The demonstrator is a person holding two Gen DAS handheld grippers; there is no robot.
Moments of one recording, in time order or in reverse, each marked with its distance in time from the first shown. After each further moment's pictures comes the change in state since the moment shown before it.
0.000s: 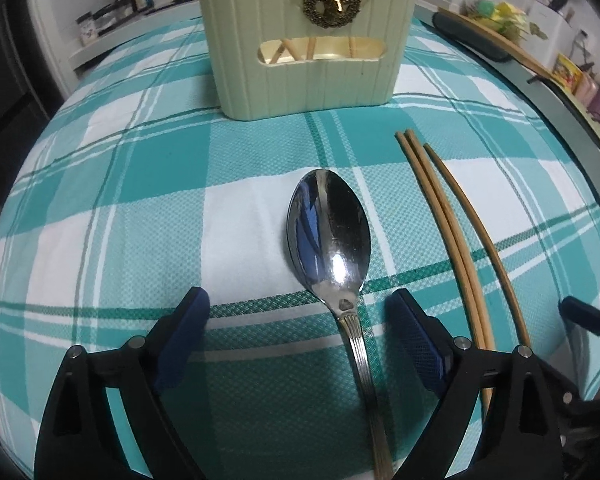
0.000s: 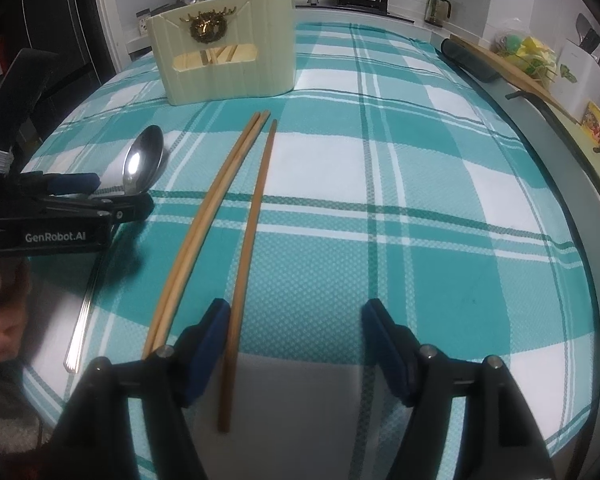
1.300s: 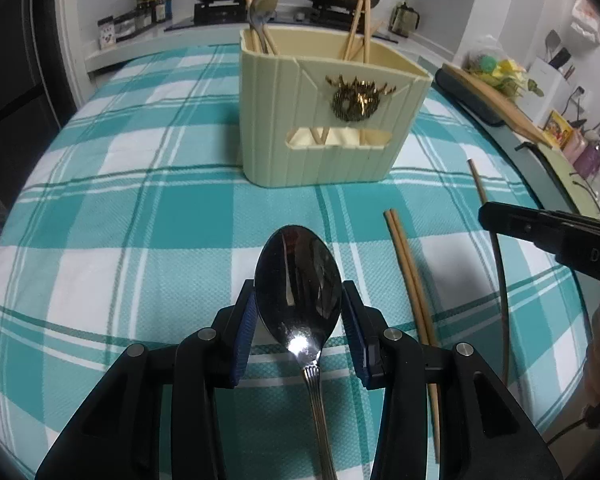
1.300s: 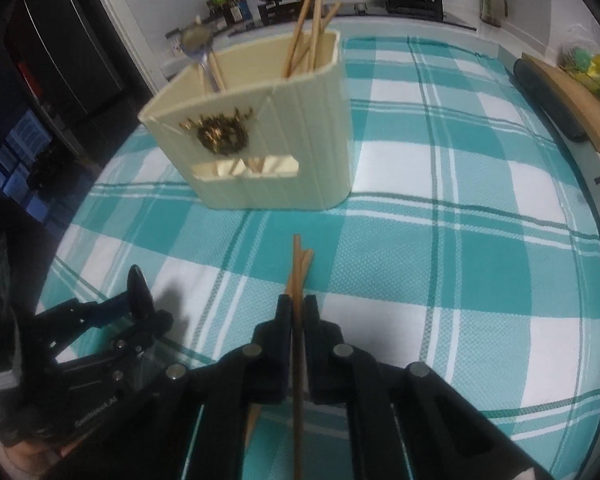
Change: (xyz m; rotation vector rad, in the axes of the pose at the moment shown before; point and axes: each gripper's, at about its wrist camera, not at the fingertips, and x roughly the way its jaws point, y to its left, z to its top) left arm -0.051 0.026 0.031 -0.071 -0.108 -0.096; right arm 0.012 -0.009 0.137 -0.006 -0.007 0.263
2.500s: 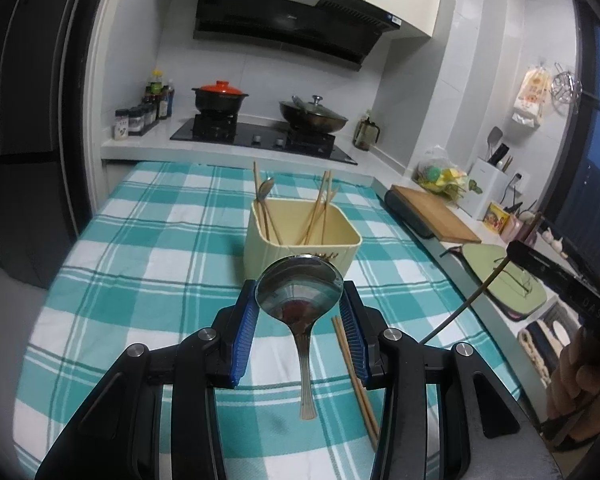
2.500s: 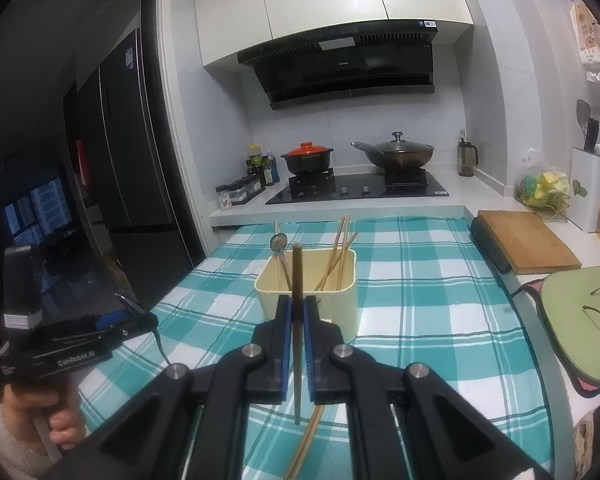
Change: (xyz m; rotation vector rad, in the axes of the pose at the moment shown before) left arm -0.174 0.034 0.022 -0.029 -0.362 -0.144; right arm -0.205 0.060 -0.043 -0.071 -0.578 -0.016
